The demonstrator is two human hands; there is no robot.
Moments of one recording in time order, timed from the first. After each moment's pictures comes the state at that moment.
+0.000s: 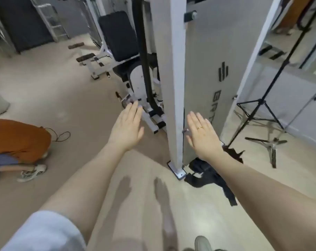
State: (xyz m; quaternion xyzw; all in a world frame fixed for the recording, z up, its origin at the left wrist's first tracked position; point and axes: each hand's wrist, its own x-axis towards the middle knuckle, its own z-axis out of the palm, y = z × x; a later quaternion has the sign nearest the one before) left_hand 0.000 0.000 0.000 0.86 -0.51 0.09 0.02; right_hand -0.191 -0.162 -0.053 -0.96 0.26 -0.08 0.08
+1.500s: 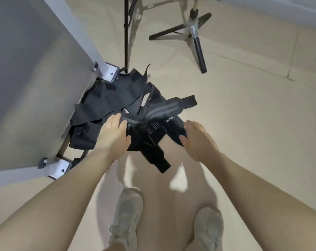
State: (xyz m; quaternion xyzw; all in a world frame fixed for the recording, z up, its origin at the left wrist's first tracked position) left_hand -0.237 -0.440 -0.677 0.72 -0.66 -0.20 -0.10; right_hand -0.484 -0.479 -0.672 -0.75 0.59 0.09 0.30
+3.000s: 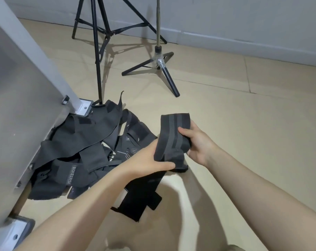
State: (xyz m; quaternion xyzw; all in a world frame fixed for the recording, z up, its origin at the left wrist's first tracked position) left_hand -0.335 -0.468 -0.713 0.49 -0.61 -0.60 0.14; right_hand -0.507 -0.500 -0.702 -0.21 0.51 -0.39 0.74
